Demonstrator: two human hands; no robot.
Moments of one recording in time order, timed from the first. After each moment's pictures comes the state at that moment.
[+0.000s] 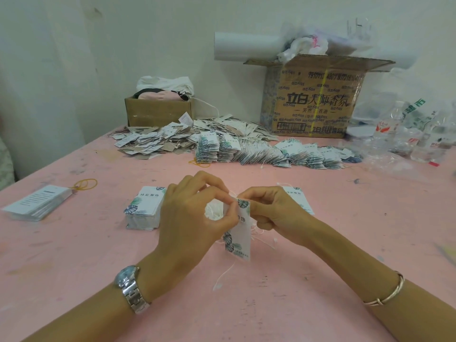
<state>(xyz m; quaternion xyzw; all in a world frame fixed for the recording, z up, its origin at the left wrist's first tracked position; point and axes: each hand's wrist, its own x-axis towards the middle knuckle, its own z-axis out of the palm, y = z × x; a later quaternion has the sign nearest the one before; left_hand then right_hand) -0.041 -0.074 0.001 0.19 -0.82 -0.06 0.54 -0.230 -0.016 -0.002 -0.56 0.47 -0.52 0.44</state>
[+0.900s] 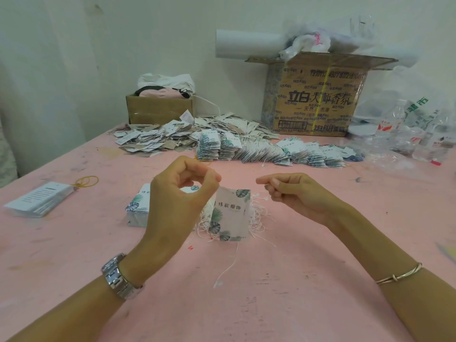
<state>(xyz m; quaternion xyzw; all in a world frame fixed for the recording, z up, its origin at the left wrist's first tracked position) -0.033 -0.082 0.019 0.21 -0.70 -0.37 0.57 -0.290 -0.018 0.007 -0.49 0.48 -0.56 0.46</state>
